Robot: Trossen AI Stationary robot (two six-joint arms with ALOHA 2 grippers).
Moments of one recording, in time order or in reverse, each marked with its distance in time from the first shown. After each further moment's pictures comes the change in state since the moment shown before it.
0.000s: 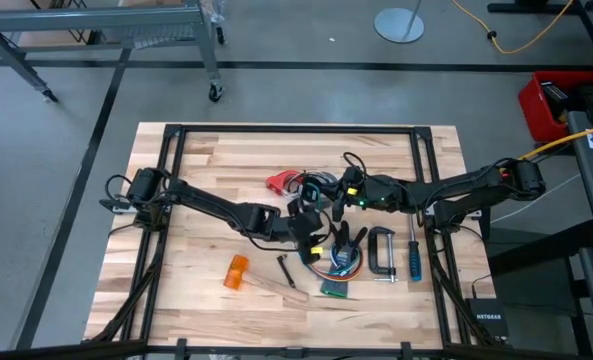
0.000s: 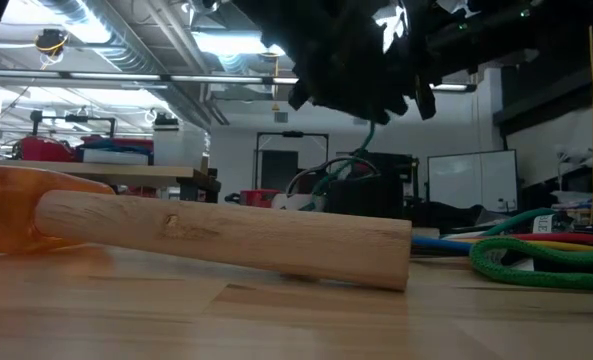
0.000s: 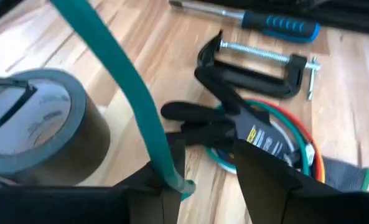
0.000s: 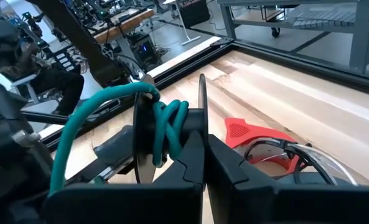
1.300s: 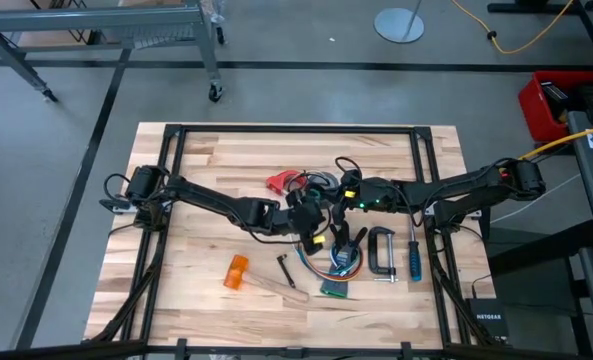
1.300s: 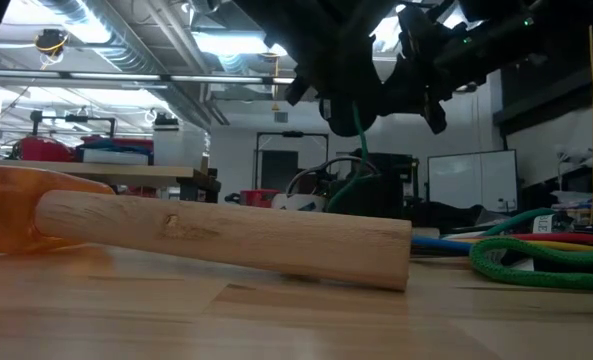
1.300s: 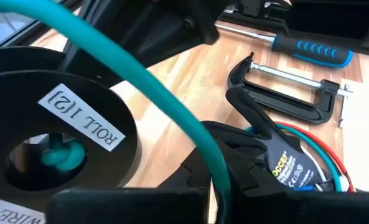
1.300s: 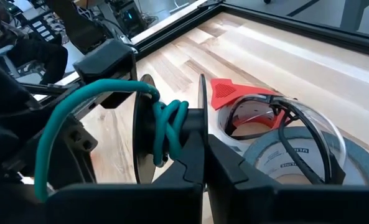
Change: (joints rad) left arm 0.038 -0.016 0.000 0.014 -0.070 -0.009; right arm 0.000 0.003 0.001 -0.149 -0.018 0.048
